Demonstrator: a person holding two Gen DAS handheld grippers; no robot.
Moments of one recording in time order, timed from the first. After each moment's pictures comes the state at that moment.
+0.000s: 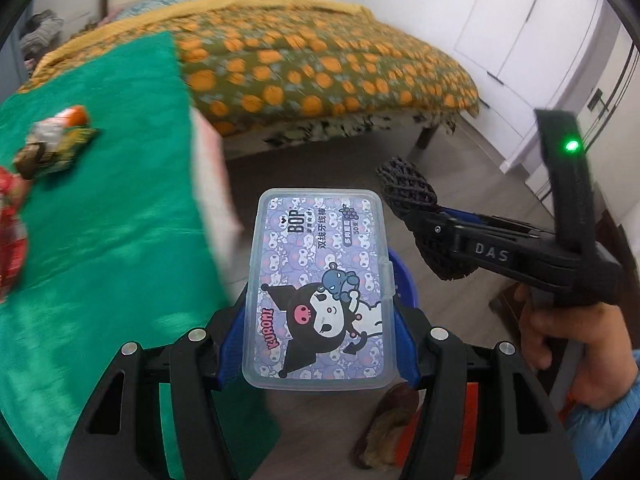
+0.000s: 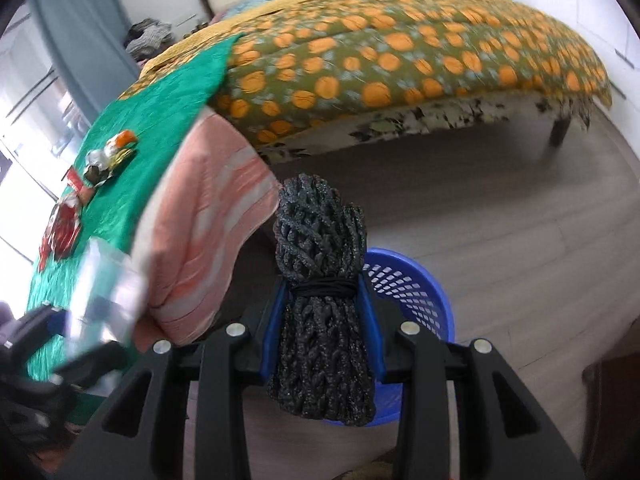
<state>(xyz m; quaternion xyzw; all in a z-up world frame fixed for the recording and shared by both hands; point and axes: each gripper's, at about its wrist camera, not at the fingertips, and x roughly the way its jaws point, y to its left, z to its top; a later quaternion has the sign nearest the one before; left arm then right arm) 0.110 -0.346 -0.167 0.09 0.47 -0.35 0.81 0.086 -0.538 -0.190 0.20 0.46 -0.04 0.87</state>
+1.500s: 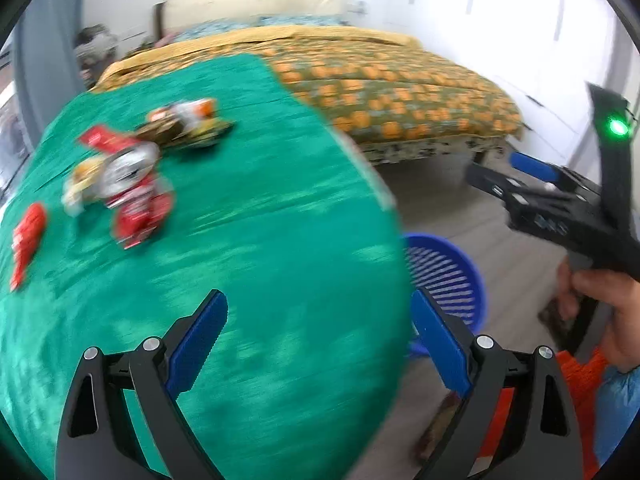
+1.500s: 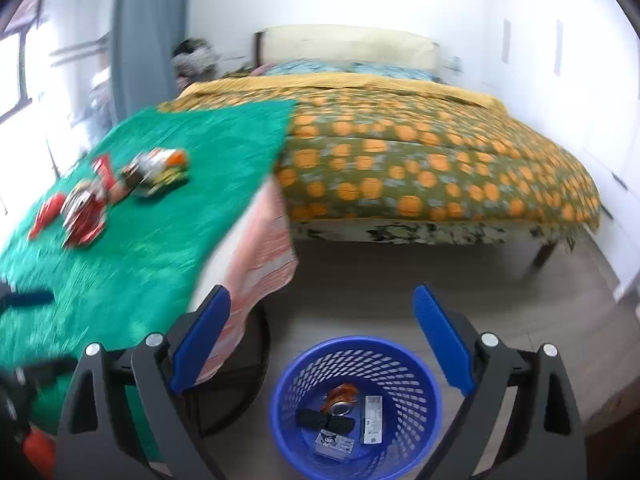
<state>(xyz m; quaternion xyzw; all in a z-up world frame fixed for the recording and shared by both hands) 0.100 -0.204 -0.143 0.09 0.42 -0.25 0.87 0.085 -0.433 -0.138 0.02 0.33 -0.05 0.94</state>
